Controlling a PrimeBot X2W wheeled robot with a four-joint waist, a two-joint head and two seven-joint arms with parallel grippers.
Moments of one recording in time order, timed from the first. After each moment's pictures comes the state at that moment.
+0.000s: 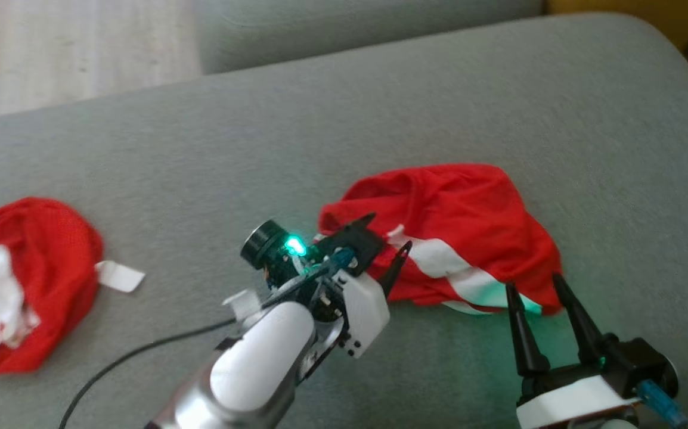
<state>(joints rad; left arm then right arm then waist) -0.53 0.05 -0.78 0.41 -0.22 -0.04 0.29 0.11 -0.04 0.12 0.15 0.12 0.13 -0.25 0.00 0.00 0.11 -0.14</state>
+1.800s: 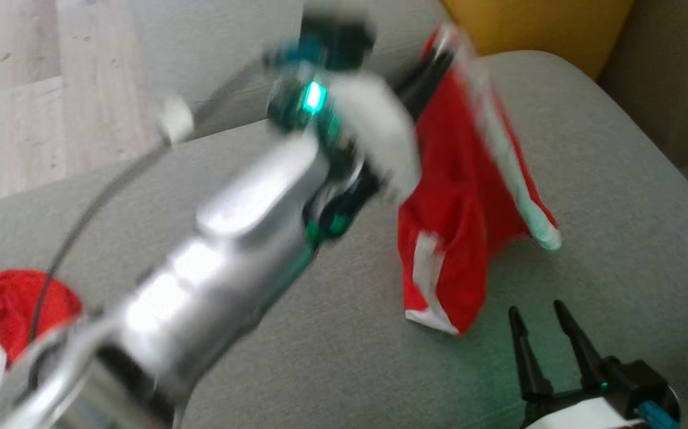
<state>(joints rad) -1.08 0.03 -1.01 0.56 -1.13 -0.03 0.13 0.16 -0.04 0.13 0.18 0.14 0.13 -0.25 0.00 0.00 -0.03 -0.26</state>
